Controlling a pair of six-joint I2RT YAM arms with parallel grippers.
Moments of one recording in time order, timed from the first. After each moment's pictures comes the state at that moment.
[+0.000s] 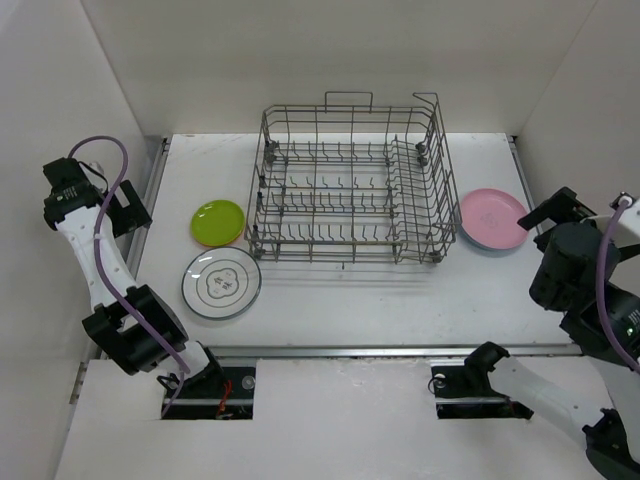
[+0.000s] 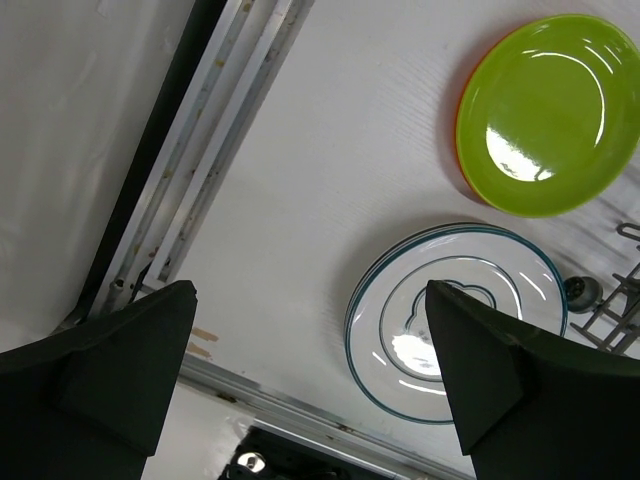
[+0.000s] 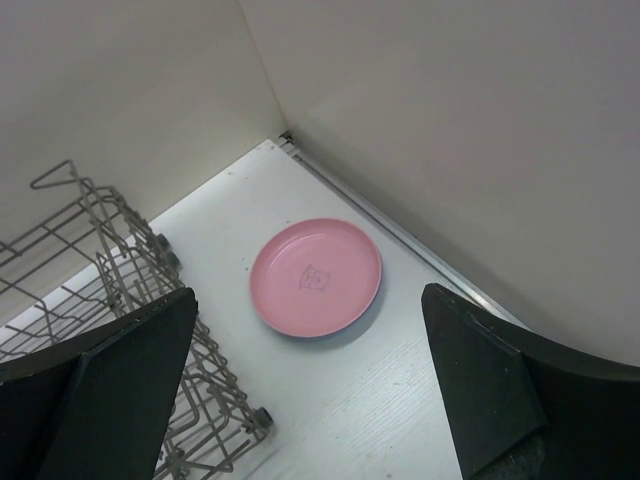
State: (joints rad) left arm 0.59 1.44 1.47 -1.03 0.10 0.02; right arm 0.60 0.70 1.34 -0.88 1.25 0.47
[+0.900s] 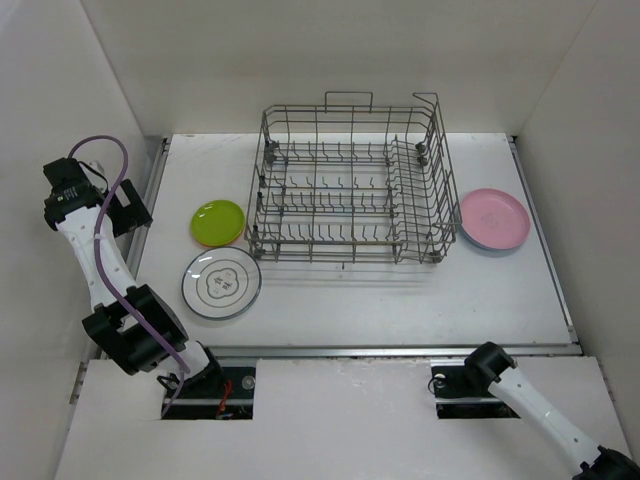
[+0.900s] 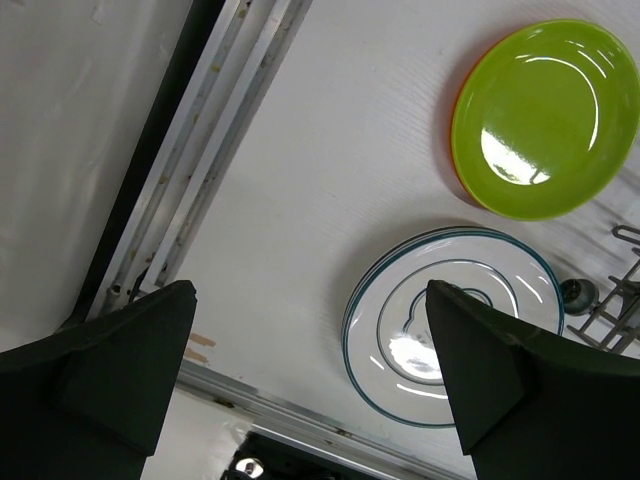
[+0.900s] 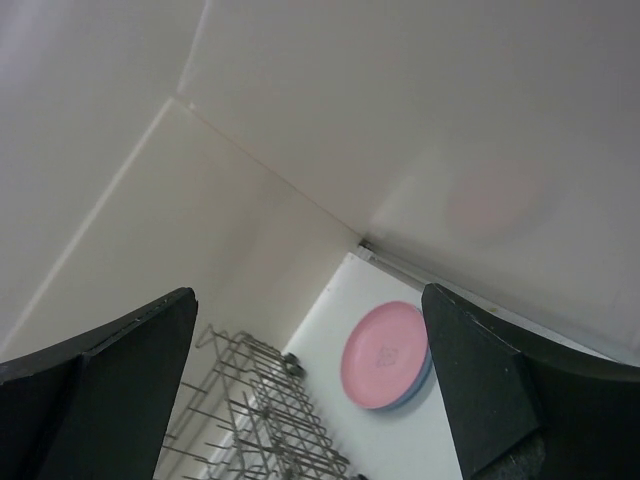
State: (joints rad) left arm 0.59 1.44 1.46 -1.01 0.11 0.02; right arm 0.60 0.25 1.57 -0.93 1.30 0.41
